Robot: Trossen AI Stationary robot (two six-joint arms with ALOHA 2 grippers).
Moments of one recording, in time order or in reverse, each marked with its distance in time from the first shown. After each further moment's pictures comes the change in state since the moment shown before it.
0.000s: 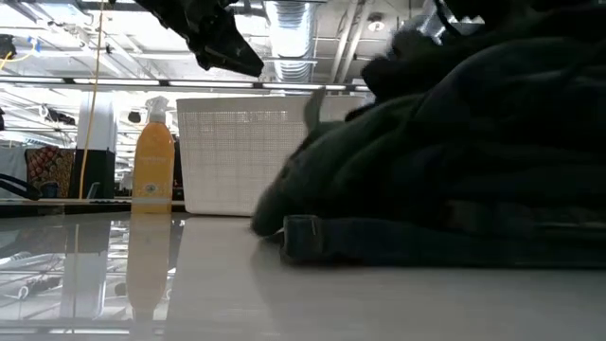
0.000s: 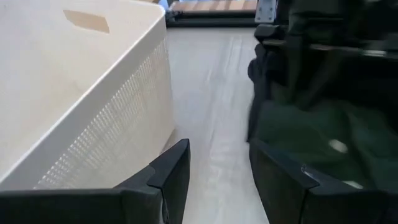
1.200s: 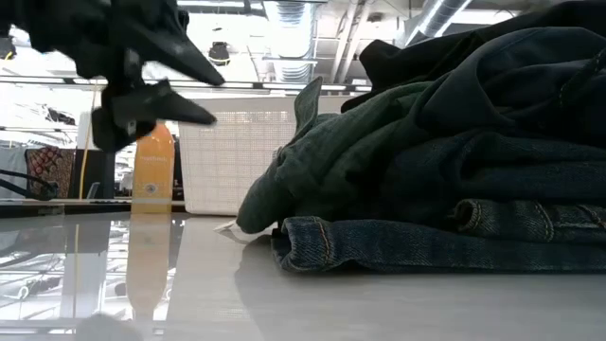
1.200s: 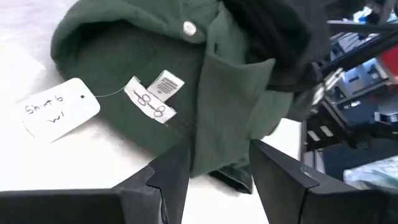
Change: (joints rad) left arm -0.569 0.257 -0.276 0.514 -0.223 -1.085; right arm 0.969 -0.087 0.367 -1.408 0.134 1.602
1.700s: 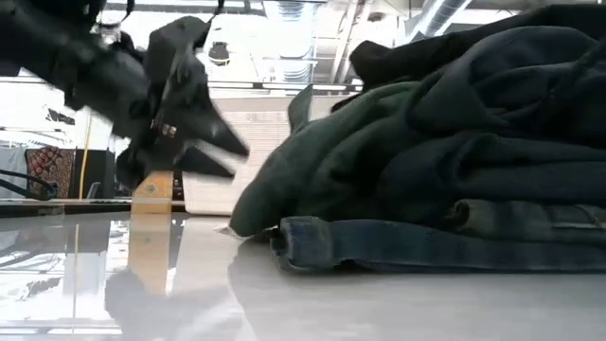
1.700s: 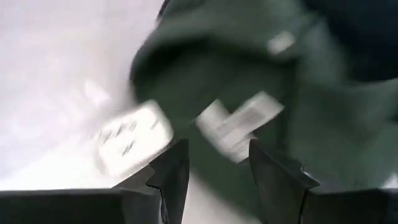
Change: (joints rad) left arm 0.041 0.237 0.000 0.127 -0.184 0.025; right arm -0.229 0.203 -0.001 0.108 -0.077 -0.306
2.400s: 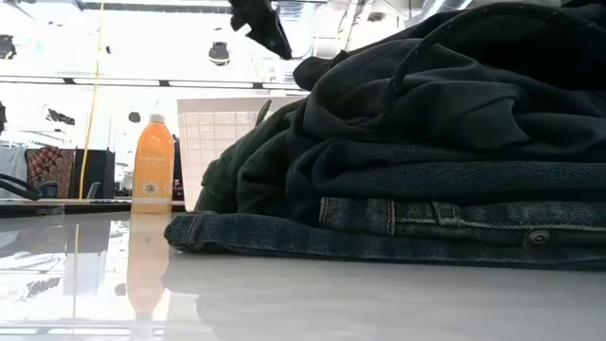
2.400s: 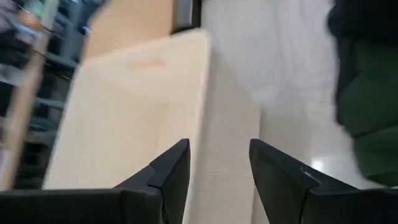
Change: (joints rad) left arm 0.504 -0.154 0.850 -1.108 0.099 1.520; right arm -0.125 0.021 0.000 0.273 -0.002 -0.326
